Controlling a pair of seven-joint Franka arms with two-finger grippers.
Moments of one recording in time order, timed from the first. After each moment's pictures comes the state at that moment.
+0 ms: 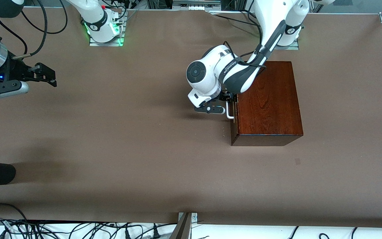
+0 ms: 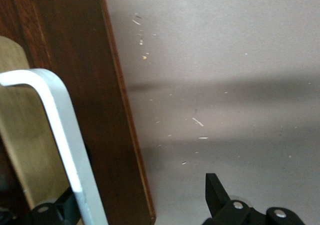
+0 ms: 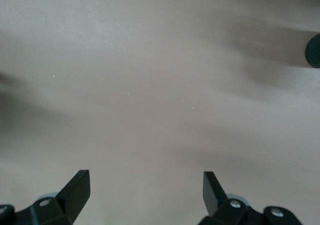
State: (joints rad) left arm -0.57 0.63 -0.23 -1.54 0.26 1.83 -0.76; right arm 0.16 0.07 -0.08 -1.56 0.00 1.59 -0.15
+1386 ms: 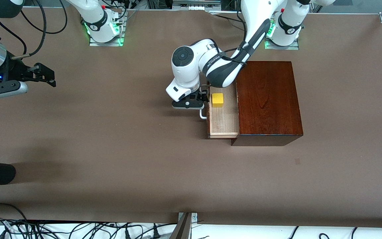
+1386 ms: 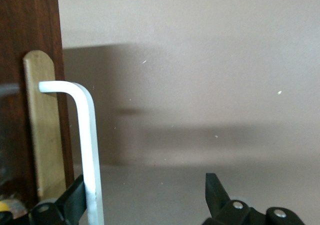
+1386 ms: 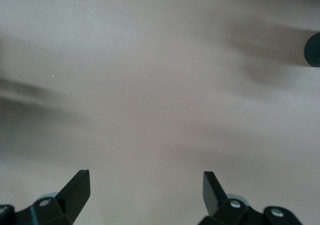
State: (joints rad) left arm -0.66 0.68 -0.23 -1.42 0.20 2.06 -0.91; right arm 0.16 0.07 -0.08 -1.56 0.00 1.59 -0.15
